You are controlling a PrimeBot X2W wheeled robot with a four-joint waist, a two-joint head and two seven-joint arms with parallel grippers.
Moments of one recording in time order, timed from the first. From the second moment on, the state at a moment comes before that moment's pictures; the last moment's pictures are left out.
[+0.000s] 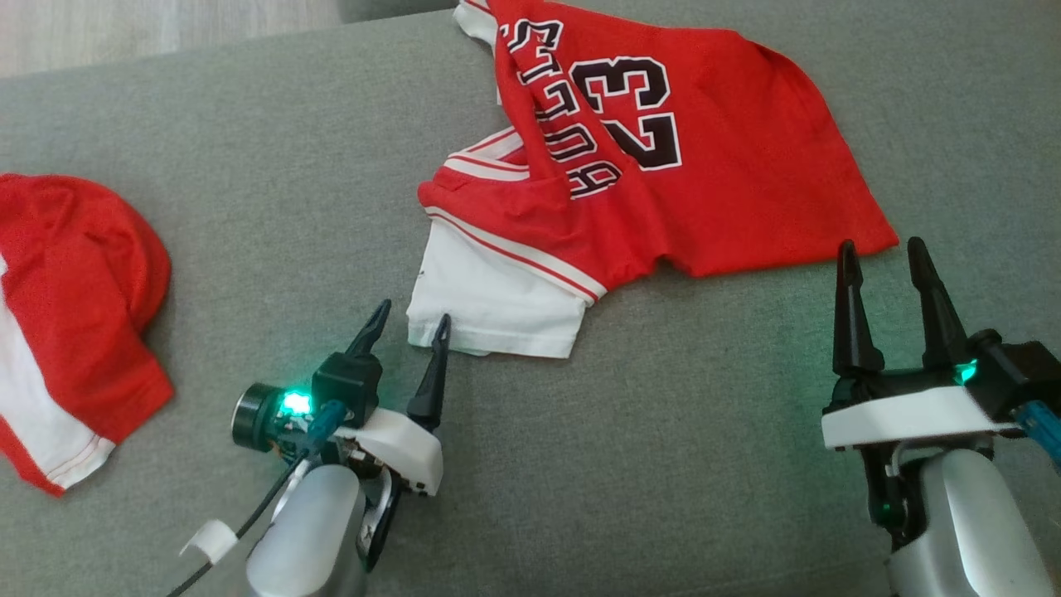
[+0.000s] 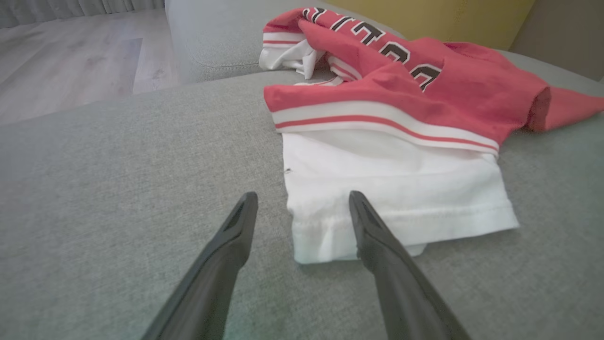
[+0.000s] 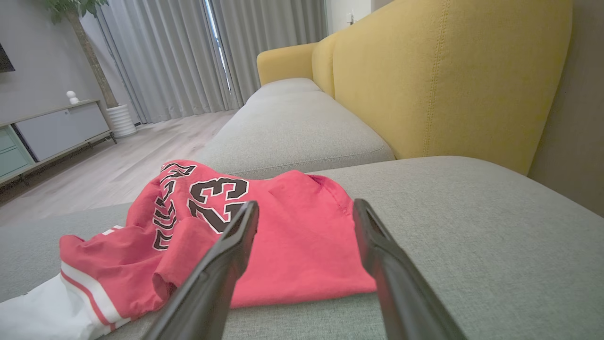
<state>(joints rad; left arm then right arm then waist) -0.36 0.05 -0.36 0.59 -0.14 -0.04 -0.16 -0.16 -0.05 -0.01 0.22 0.17 0.13 -0.25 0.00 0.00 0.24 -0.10</state>
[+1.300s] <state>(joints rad) -0.35 0.04 -0.36 0.47 -0.21 0.01 -0.25 -0.31 -0.05 -0.24 0.60 0.12 0.13 -0.19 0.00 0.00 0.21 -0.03</state>
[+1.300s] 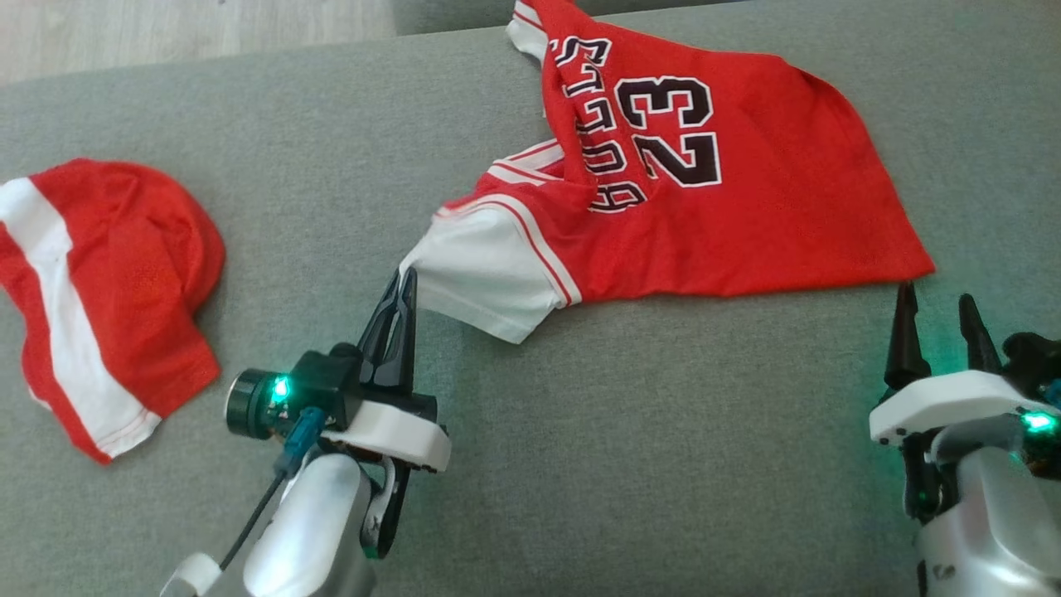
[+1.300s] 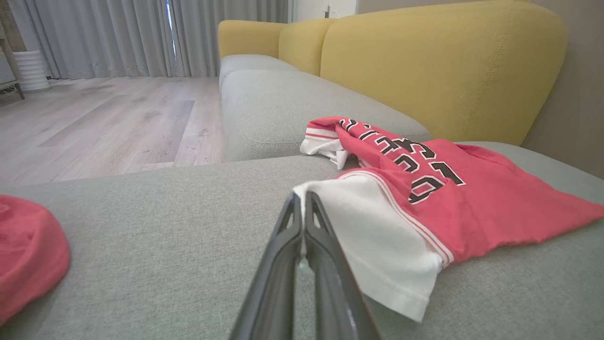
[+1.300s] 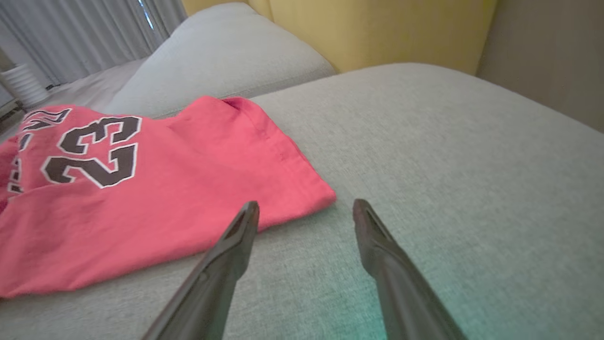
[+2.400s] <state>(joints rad) -0.32 0.04 -0.34 0.36 -0.21 0.03 -0.25 -0.69 -0.06 -0.58 1.14 -0.12 0.13 -0.26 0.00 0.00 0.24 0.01</state>
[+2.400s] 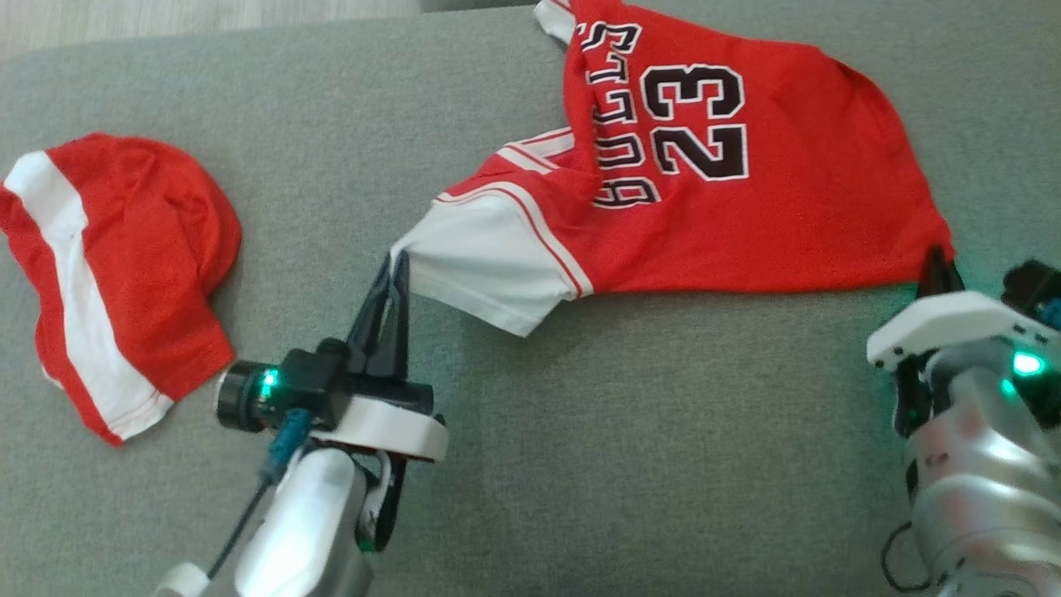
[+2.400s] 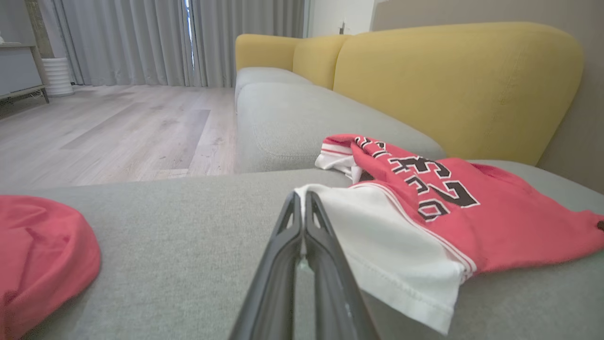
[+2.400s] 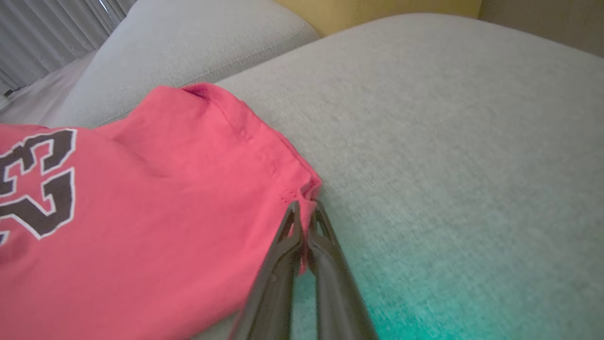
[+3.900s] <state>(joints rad) -0.49 0.14 -0.11 -0.53 -0.41 0.05 0.12 -0.32 -0.06 -0.10 -0.44 0.20 0.13 0.25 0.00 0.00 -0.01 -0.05</state>
